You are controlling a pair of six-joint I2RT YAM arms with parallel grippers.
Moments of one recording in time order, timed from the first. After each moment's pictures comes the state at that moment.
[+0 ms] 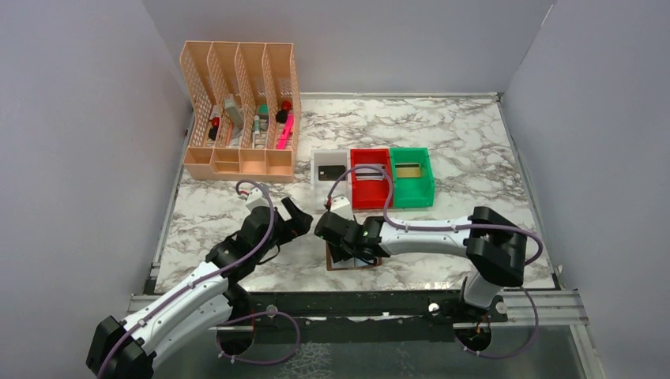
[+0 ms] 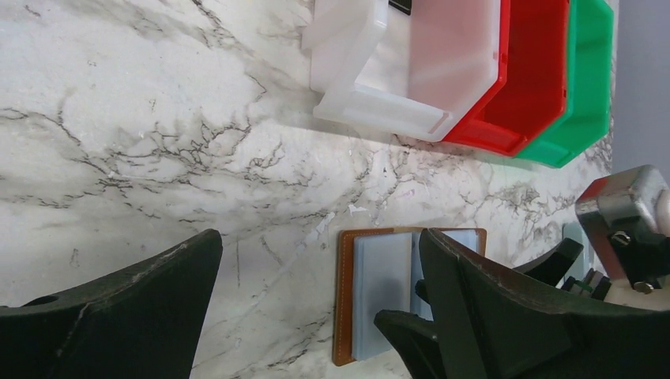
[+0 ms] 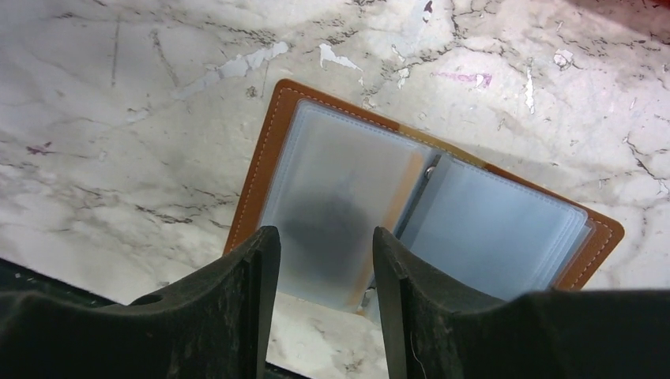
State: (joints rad) left arm -0.67 0.70 0.35 -0.20 -0.23 -0.91; right arm 1.21 1.68 1.05 -0.45 0.36 0.71
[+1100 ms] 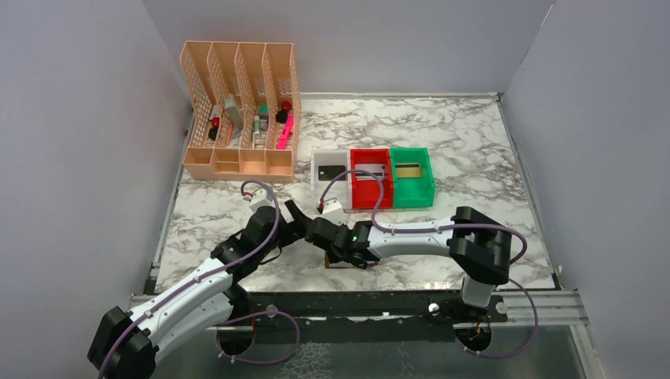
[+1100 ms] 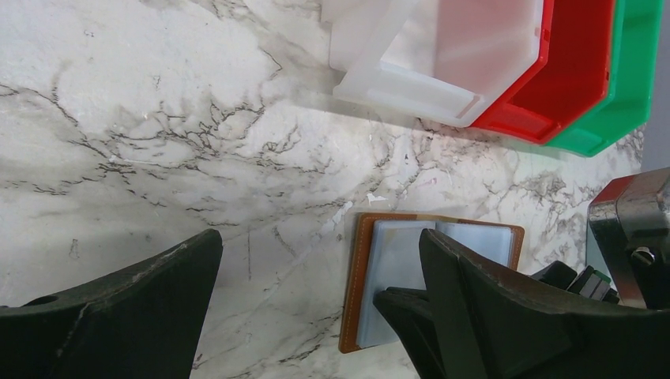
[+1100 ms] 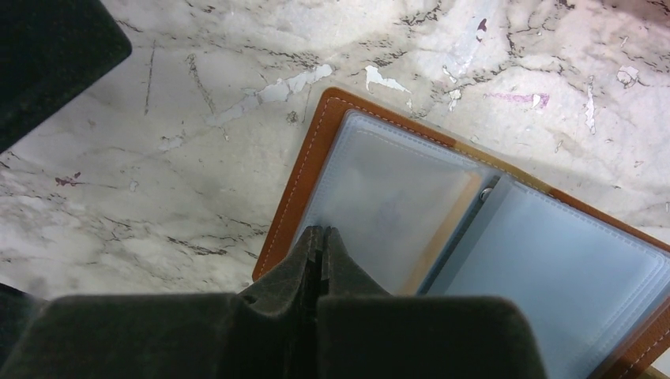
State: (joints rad) left arm -0.67 0.75 0.34 -0.20 -0.21 -0.92; right arm 1.24 1.79 1.11 -0.41 0.41 0.76
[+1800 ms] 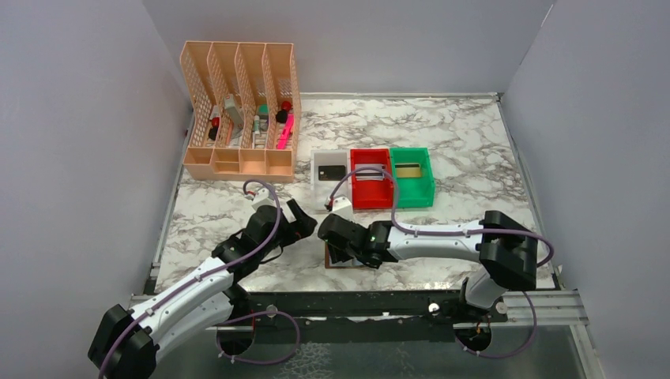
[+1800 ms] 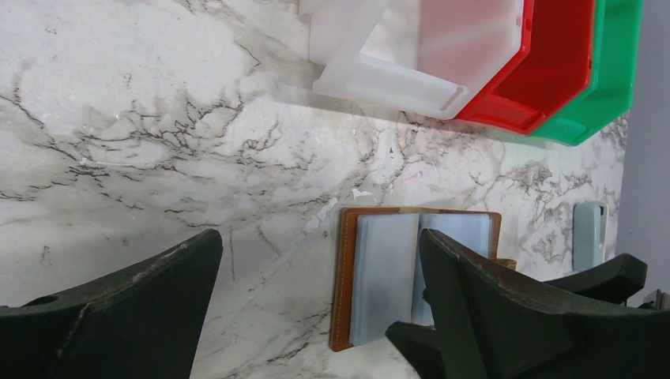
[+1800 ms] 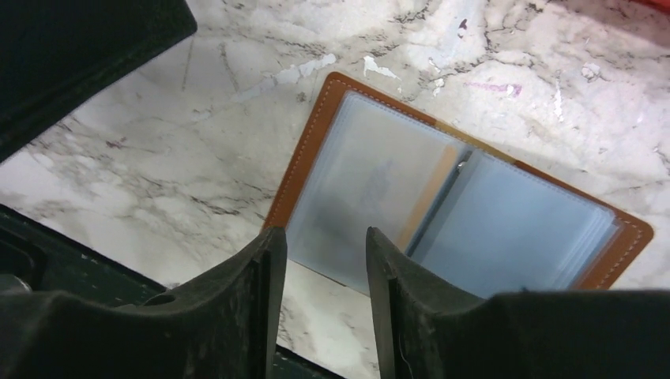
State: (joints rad) left arm -0.67 0.77 0.34 -0.17 -0.17 -0.92; right arm 1.24 1.63 1.01 -0.36 0.36 0.73
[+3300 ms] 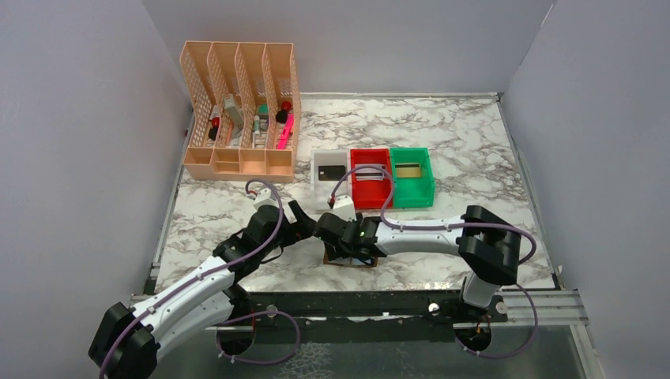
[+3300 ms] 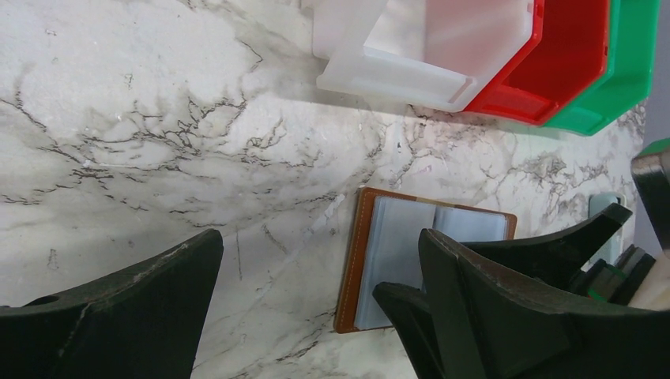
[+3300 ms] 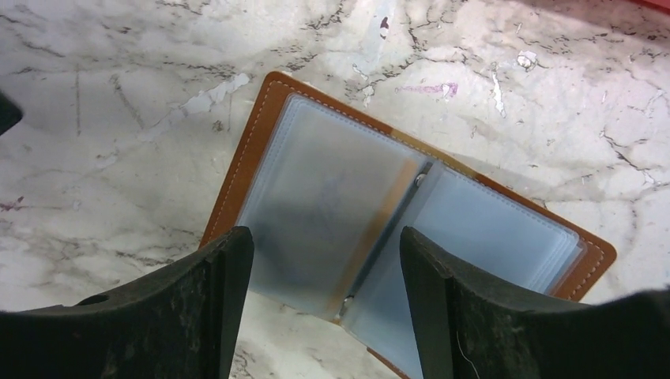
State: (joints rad) left arm -0.67 0.78 0.34 -0.16 -0.16 -0.89; right arm 1.21 1.72 1.06 -0.46 0.44 0.79
